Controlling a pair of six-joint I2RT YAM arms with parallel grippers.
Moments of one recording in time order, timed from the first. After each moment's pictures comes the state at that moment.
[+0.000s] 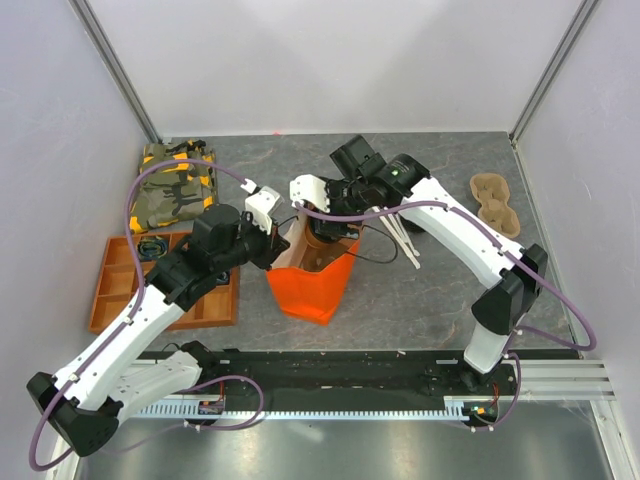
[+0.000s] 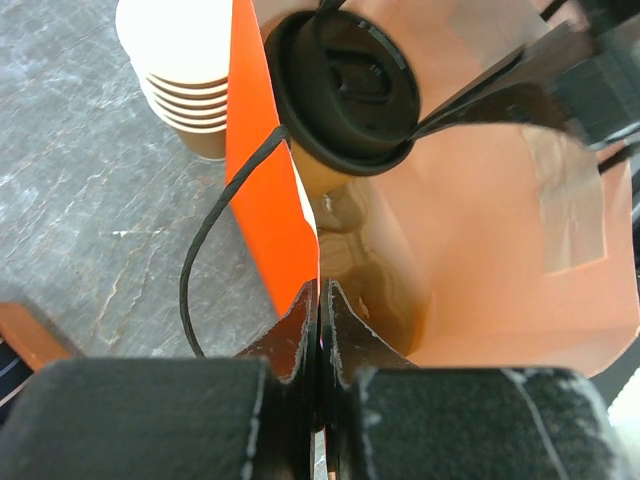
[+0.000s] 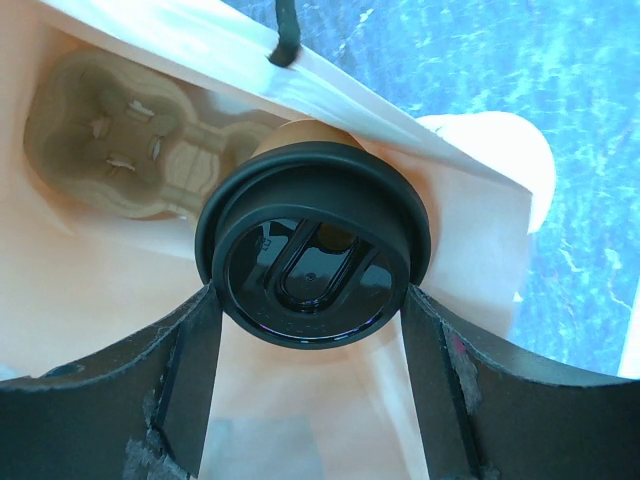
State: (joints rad) left arm -0.63 0.91 0.97 -0.51 0.15 -0.08; right arm 0.75 1.75 1.85 -1.05 -0.28 -0.82
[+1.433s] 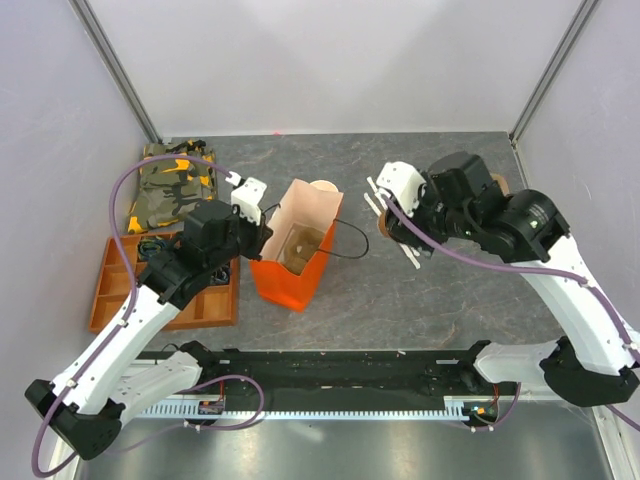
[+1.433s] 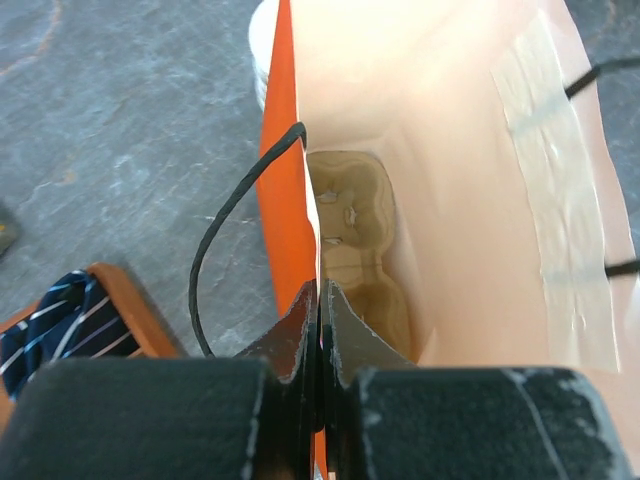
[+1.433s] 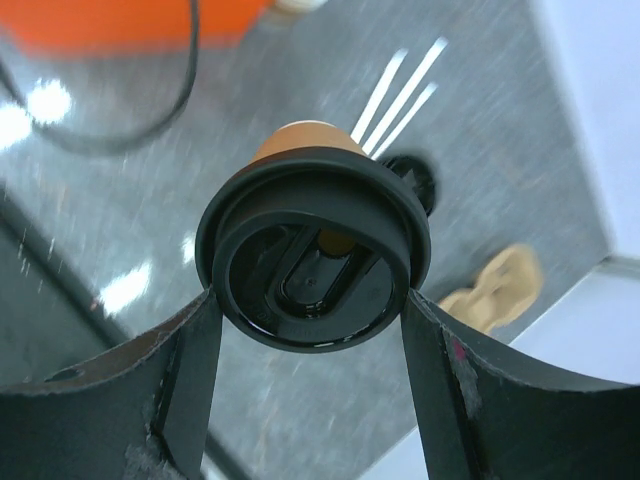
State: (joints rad) left arm -0.59 0.90 1.01 -0.55 -0.02 -0.05; right arm 0.73 1.25 1.80 -1.26 0.08 -0.44
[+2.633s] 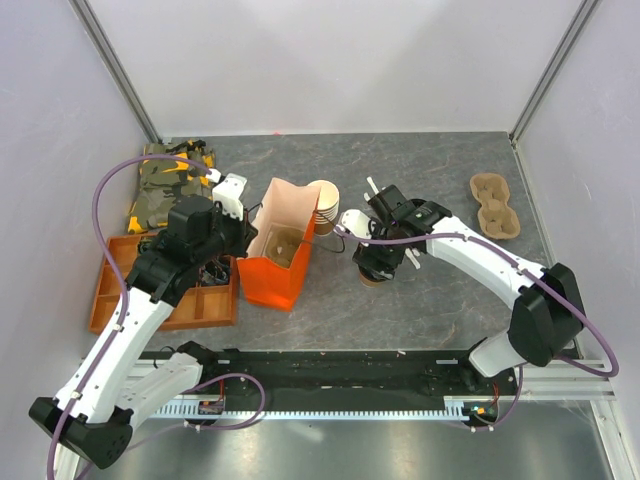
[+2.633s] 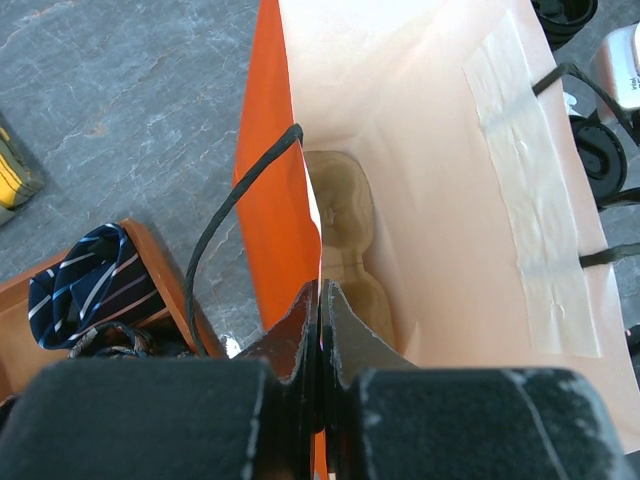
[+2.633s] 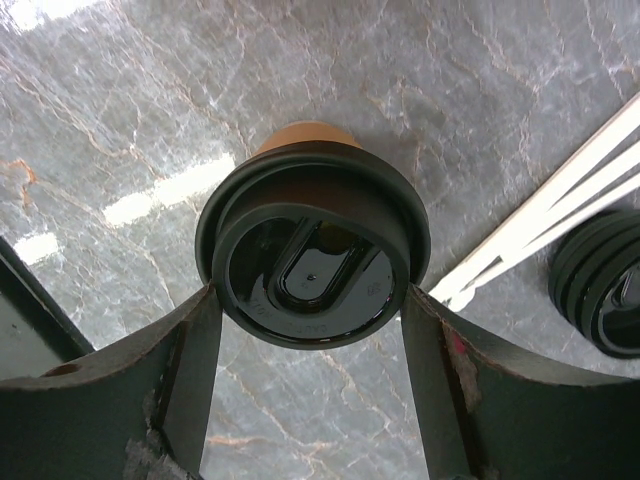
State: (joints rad) left arm -0.43 0.88 1.03 -0.64 0.07 -0.07; right arm 0.64 1.50 1.19 -0.84 -0.15 -0.55
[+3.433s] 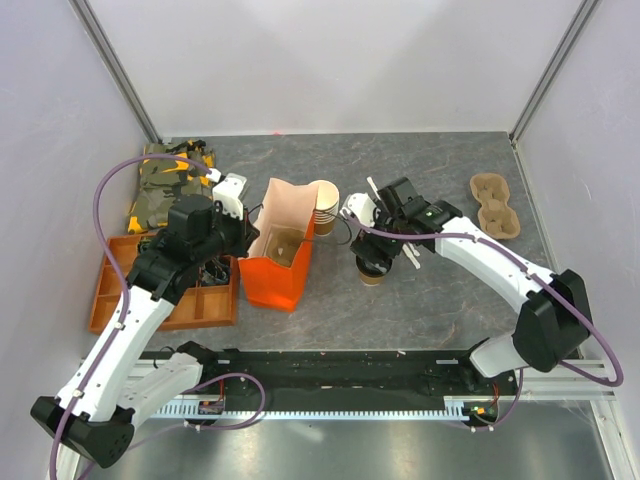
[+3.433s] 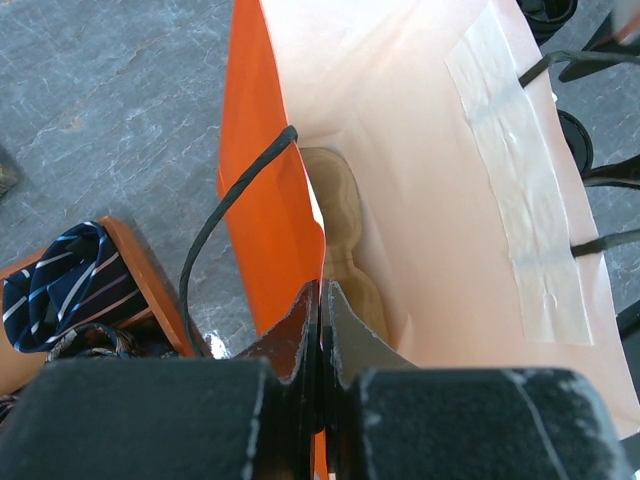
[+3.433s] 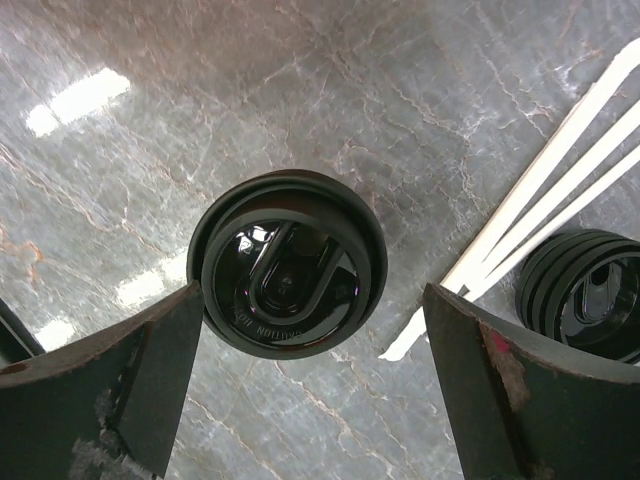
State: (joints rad) left arm -0.41 0.89 1.03 -0.64 0.12 -0.08; right arm 0.59 1.47 1.18 -0.71 -0.20 -0.48
